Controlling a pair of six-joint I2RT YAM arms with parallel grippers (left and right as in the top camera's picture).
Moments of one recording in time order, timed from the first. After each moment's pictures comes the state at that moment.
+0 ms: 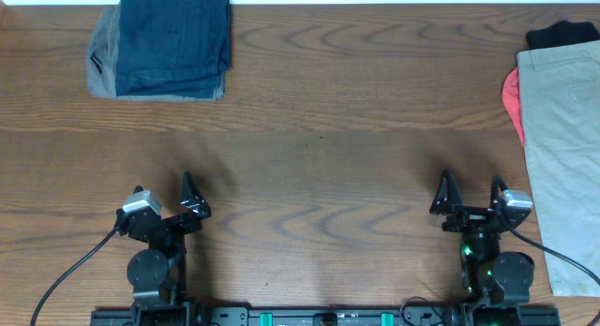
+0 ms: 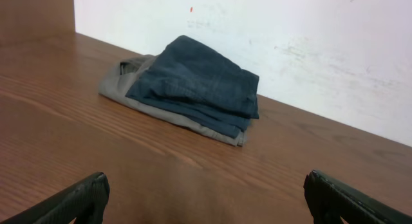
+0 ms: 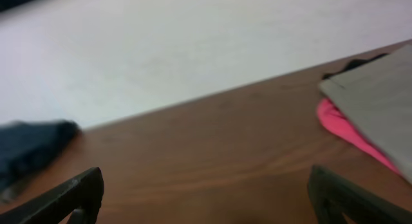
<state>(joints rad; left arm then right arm) 0.06 0.01 0.02 -0.11 -0.11 -0.30 0.02 0.01 0.01 0.00 0.01 0.34</state>
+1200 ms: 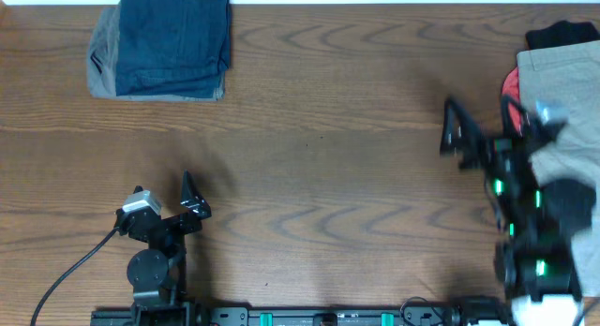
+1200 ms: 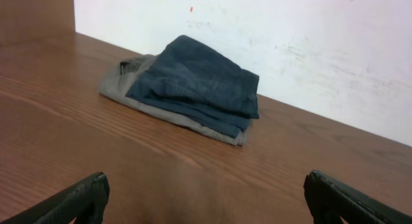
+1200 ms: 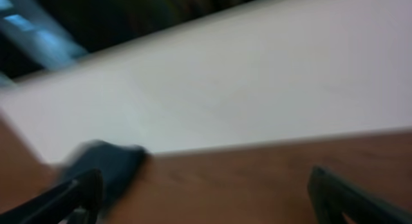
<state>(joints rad) 0.06 0.01 0.02 -0.12 -0.11 -0.30 0.02 0.79 0.72 0.03 -0.19 0.31</state>
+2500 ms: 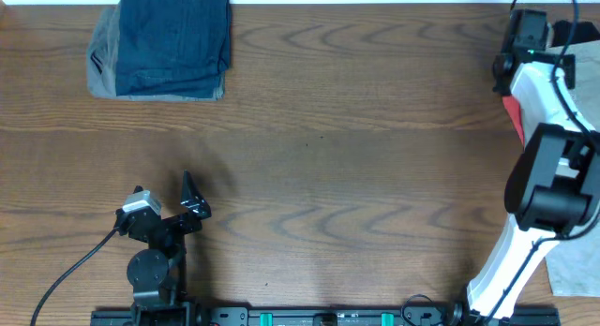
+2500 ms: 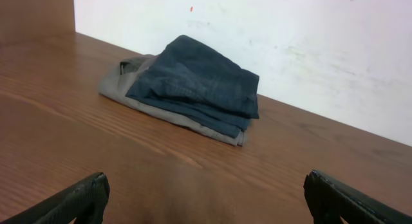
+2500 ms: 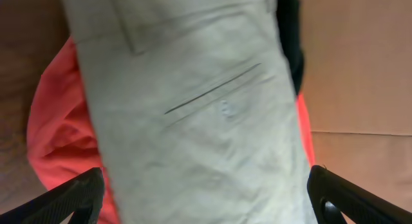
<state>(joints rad) 0.06 0.01 0.02 -0.11 -0.11 -0.30 -0.19 2.18 1.66 -0.51 0.75 -0.22</state>
